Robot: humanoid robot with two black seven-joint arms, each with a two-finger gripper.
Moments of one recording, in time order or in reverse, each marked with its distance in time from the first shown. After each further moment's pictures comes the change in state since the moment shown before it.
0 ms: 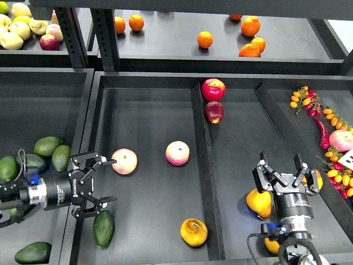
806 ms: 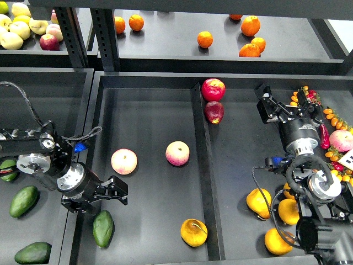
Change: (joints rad) left arm -0.478 -0.227 0.670 0.065 0.058 0.000 0.000; right arm 0.328 0.000 0.091 -0.050 0.050 -0.314 0.006
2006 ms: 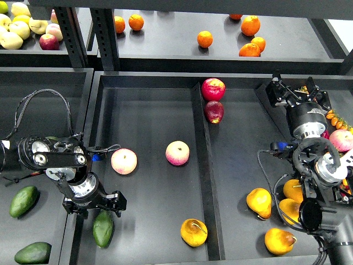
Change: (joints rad) left arm -0.036 -0.211 0.235 0.216 -0.004 0.000 0.000; right arm 0.058 0.000 0.025 -0.034 0.012 -0.008 -0.003
